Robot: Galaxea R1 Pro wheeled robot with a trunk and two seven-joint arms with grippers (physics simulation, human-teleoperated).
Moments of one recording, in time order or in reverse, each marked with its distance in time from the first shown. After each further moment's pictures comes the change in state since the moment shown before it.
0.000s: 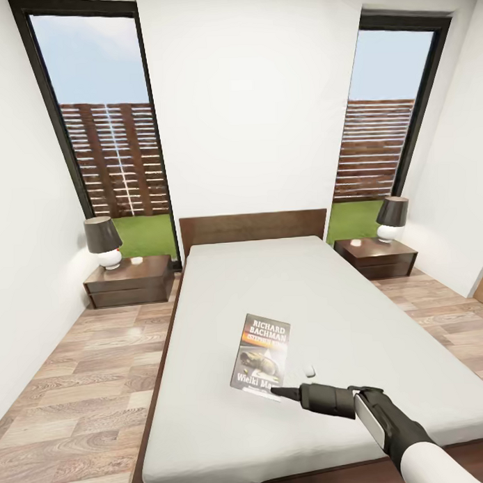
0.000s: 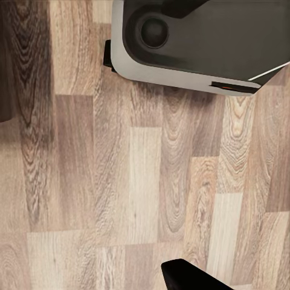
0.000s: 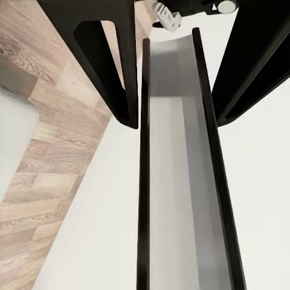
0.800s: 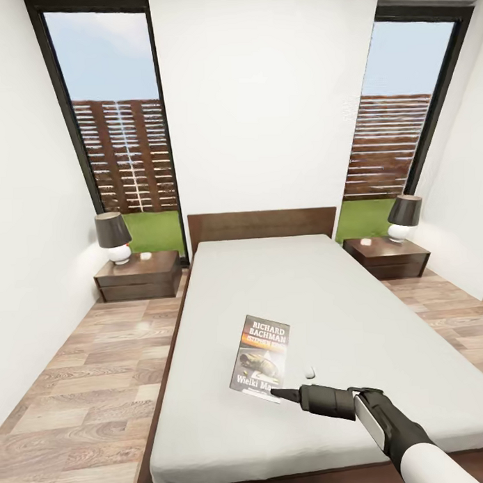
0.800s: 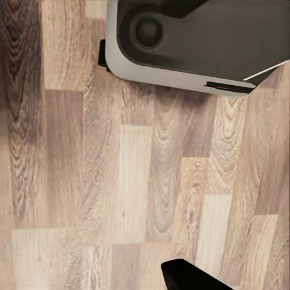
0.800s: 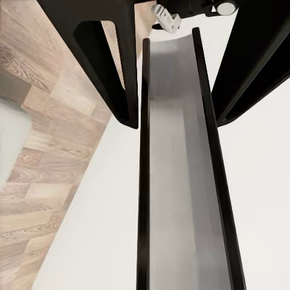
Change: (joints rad) left arm 0.000 -0.001 0.000 0.001 0.000 0.000 0.000; right arm 0.002 0.001 0.002 0.003 0.004 0.001 0.001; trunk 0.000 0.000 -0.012
